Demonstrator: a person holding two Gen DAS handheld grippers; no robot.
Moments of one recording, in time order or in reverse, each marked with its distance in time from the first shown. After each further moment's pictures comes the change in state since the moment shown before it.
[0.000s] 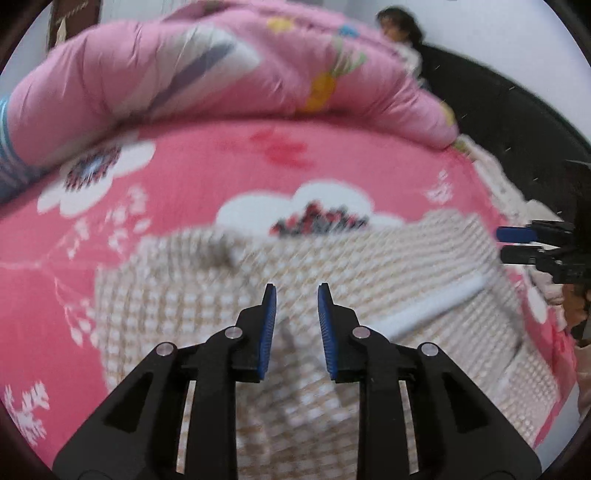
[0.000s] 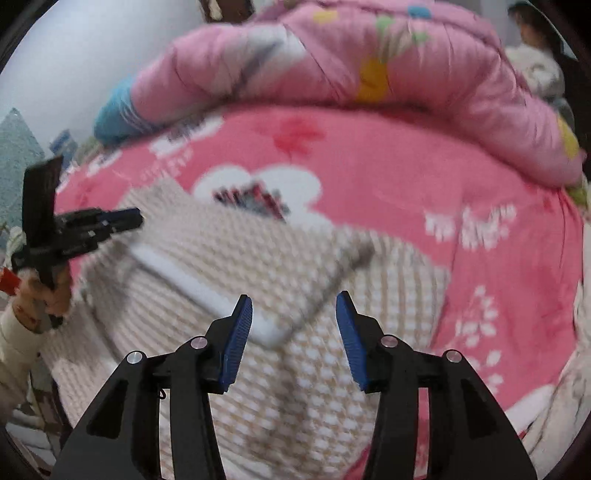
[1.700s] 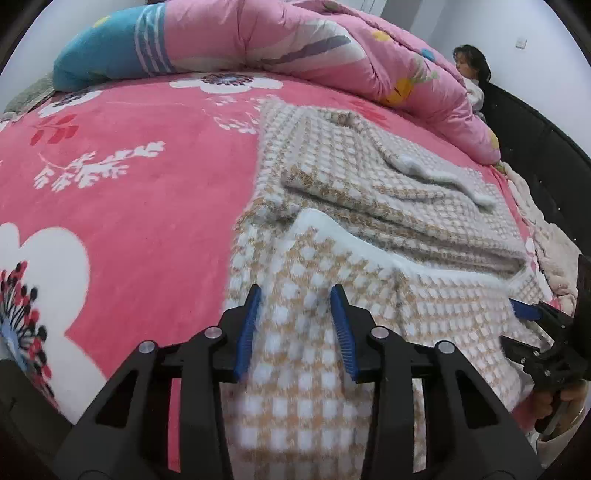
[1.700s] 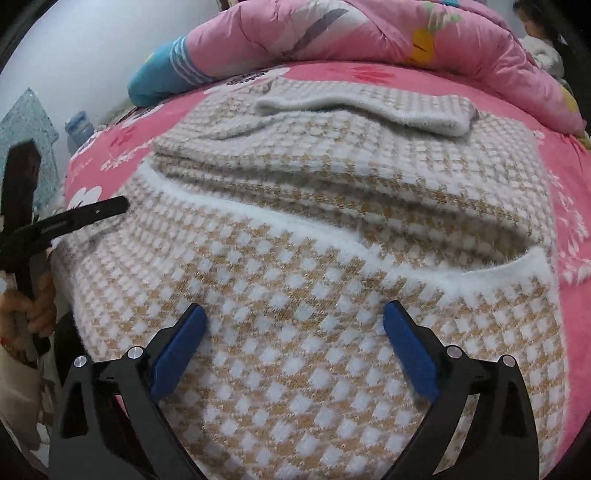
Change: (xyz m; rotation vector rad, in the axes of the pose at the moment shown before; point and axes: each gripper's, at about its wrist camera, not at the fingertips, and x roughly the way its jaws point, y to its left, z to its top) left arm -0.107 0.032 -0.188 -0.291 -0.013 0.178; right arm 0.011 0.143 -0.172 0.007 0.007 0.017
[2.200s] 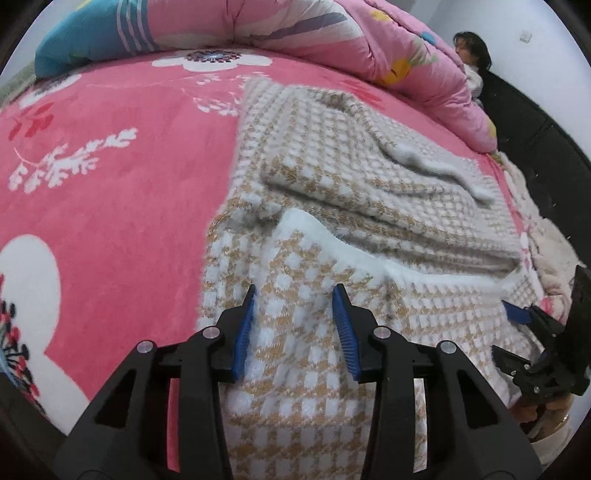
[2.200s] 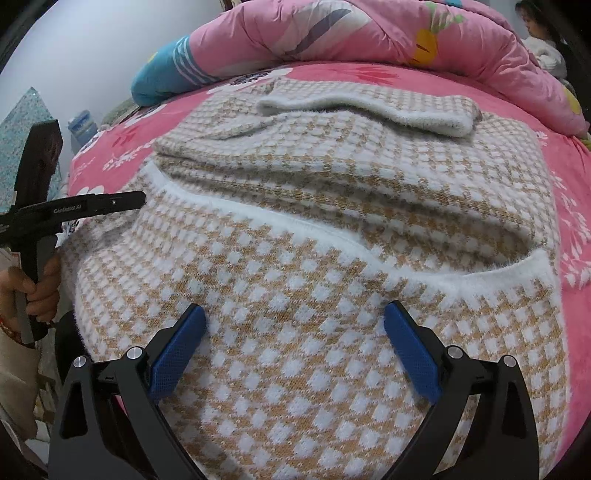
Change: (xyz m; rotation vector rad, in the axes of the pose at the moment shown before) left arm 0.020 -0.011 0.015 0.005 0.093 -0.021; right arm 0.005 -0.007 -0.002 0.000 -0.002 0.014
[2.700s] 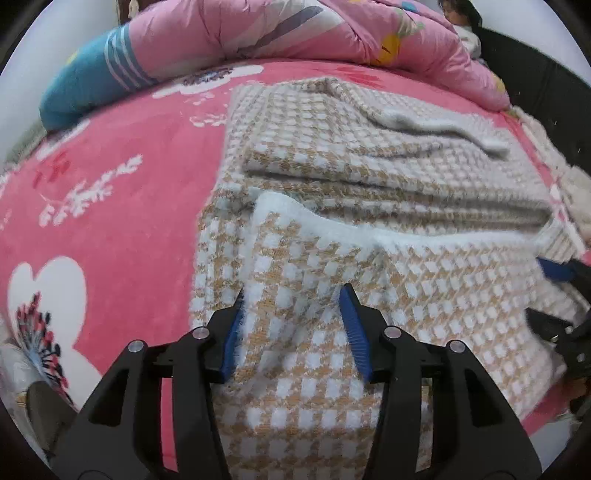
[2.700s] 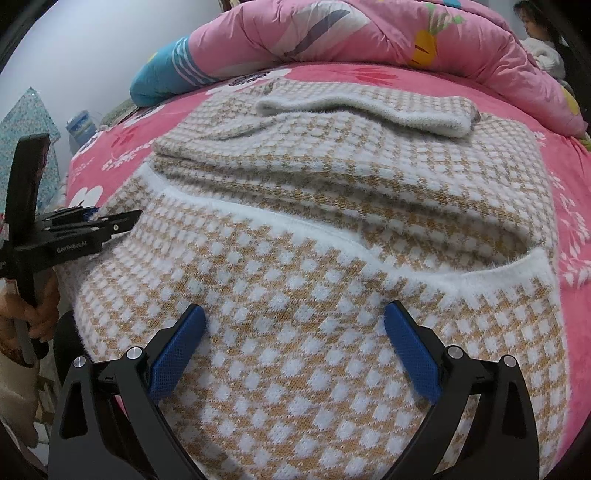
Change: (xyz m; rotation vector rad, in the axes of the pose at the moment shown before) left arm 0.000 -0.032 -0.021 0.164 -0.012 0.193; right arm 0.002 0.002 0.002 -0.002 0.001 -0.004
